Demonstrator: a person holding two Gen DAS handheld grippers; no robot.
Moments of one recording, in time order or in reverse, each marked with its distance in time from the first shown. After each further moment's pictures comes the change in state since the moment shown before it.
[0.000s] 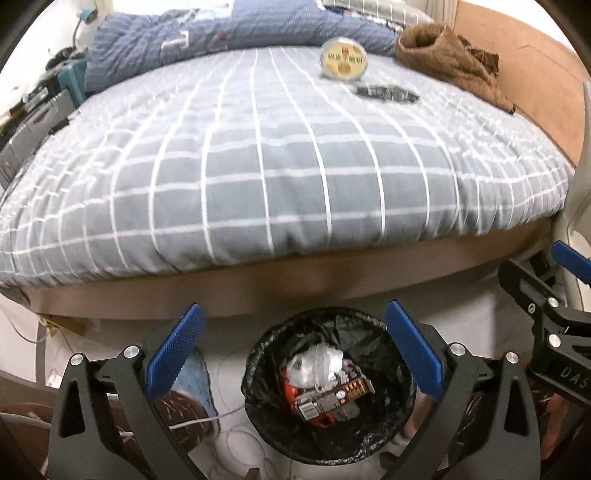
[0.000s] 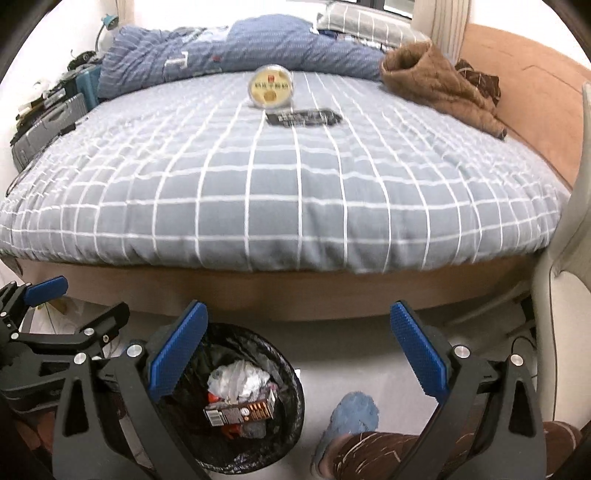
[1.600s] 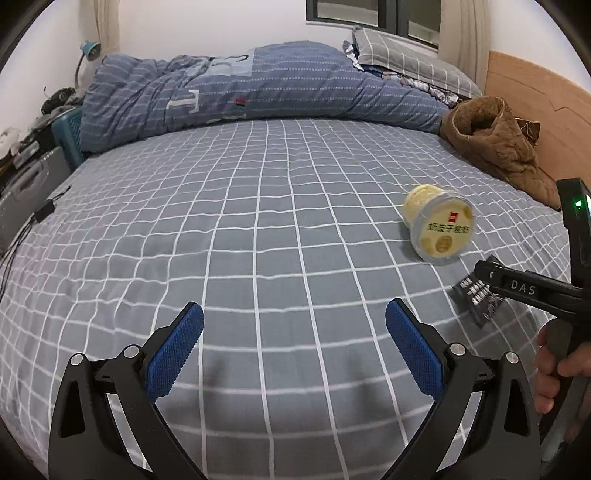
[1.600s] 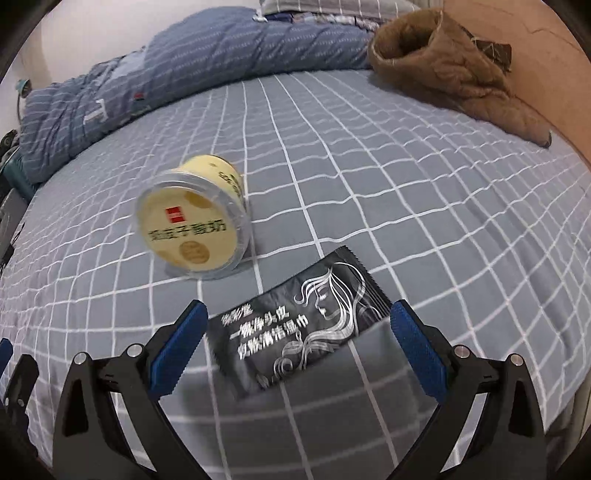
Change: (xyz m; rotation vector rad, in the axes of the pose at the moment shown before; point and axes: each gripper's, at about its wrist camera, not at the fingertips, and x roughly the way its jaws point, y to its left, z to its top) left arm 0.096 0.072 0.253 -0.021 -0.191 0.034; right arm 0.227 -0.031 0.258 0.250 0.109 -0.005
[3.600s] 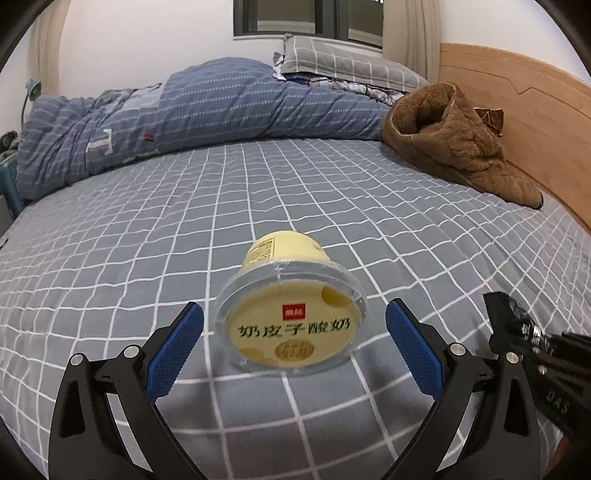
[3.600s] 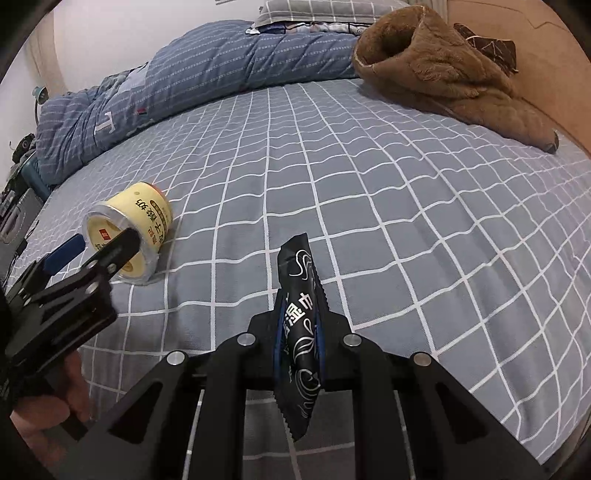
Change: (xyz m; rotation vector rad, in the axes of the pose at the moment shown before) left arm 0.089 -0.161 0.050 0.100 -0.105 -0.130; right arm -0.004 -0.101 0.008 -0.057 -0.061 0.098
